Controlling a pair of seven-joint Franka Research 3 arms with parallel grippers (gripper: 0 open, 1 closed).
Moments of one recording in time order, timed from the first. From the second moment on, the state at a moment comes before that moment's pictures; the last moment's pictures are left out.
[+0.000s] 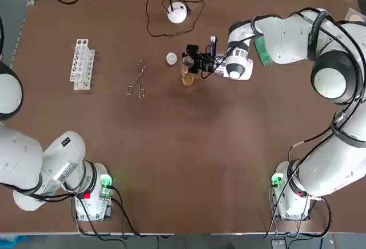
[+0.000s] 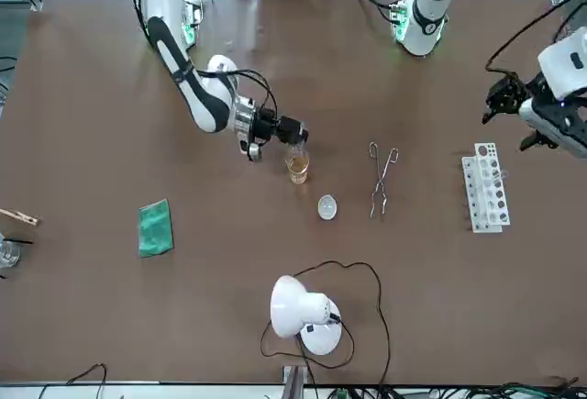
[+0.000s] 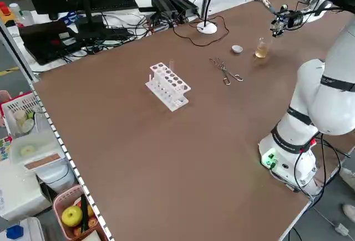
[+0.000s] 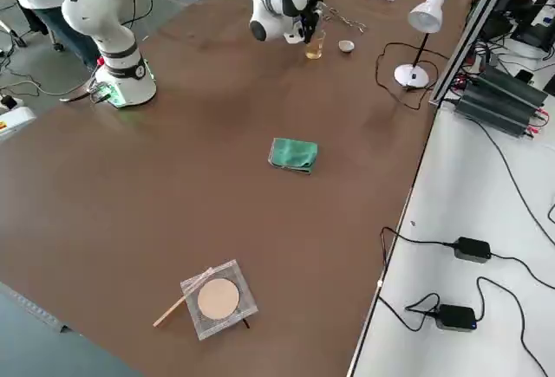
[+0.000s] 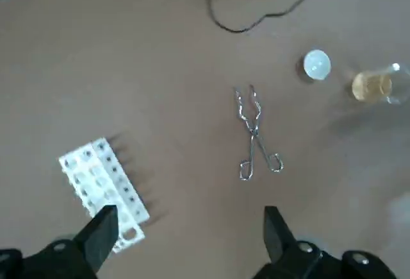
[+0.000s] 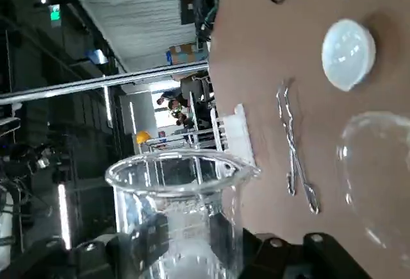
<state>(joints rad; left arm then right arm) 0.78 0.03 -0.85 -1.58 -0.10 1.62 0.29 0.31 0.46 0.42 -2.13 2.35 2.24 -1.21</state>
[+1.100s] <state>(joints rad) 0.79 0.03 -0.84 -1.57 -0.06 1.71 0.01 0.21 0.43 0.42 -2.18 2.30 2.32 -2.28</state>
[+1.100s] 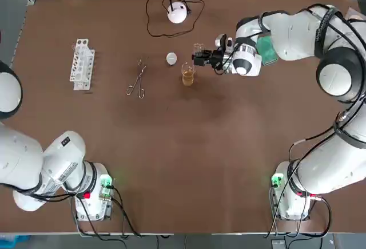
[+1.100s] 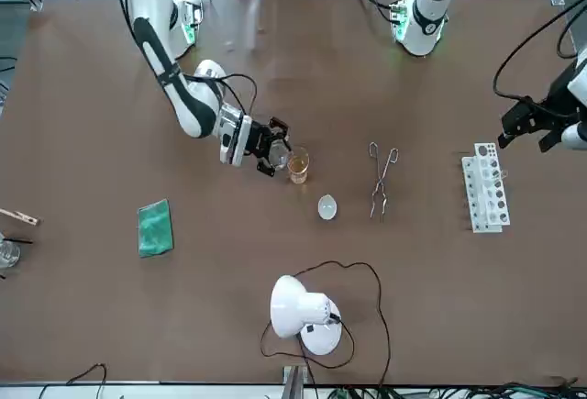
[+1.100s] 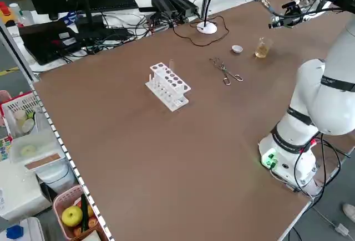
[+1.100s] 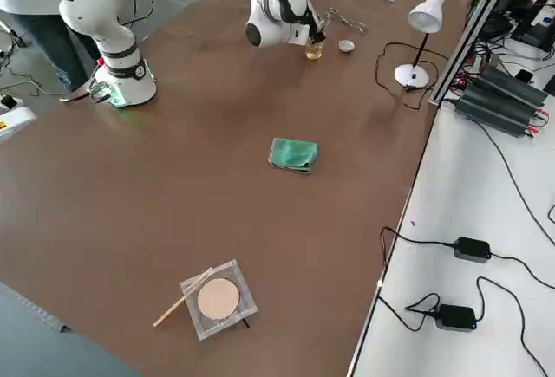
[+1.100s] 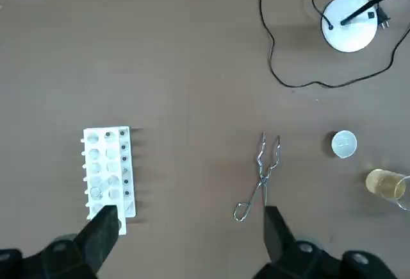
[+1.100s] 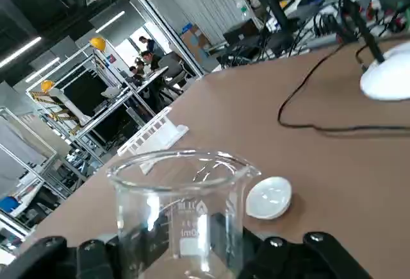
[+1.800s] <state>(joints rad) 0.29 0.03 -0.34 -1.54 -0.05 1.68 0.01 -0.15 0.43 0.41 -2.33 1.83 2.03 -2.50</state>
